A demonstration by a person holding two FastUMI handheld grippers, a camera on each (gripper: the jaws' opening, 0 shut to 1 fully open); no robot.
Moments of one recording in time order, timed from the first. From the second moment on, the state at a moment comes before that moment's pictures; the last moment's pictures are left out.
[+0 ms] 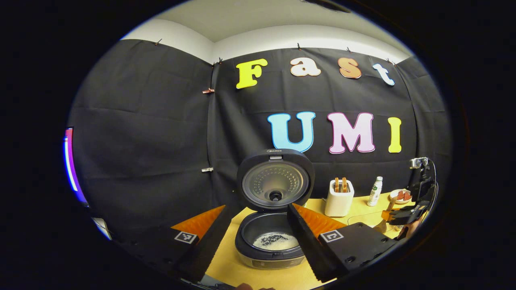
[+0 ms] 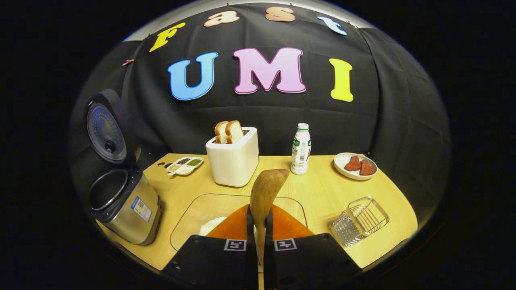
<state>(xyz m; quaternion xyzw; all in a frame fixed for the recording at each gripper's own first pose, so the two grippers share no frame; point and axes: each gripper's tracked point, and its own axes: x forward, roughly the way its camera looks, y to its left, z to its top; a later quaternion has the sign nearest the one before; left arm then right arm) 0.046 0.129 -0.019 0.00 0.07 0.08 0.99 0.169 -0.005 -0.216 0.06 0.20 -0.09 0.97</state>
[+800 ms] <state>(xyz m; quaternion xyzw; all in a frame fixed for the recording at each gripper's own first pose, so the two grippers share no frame) 0.032 0.143 -0.024 -0.02 0.06 0.08 0.99 0.172 0.045 -0.207 0.26 0.20 -0.11 0.94</state>
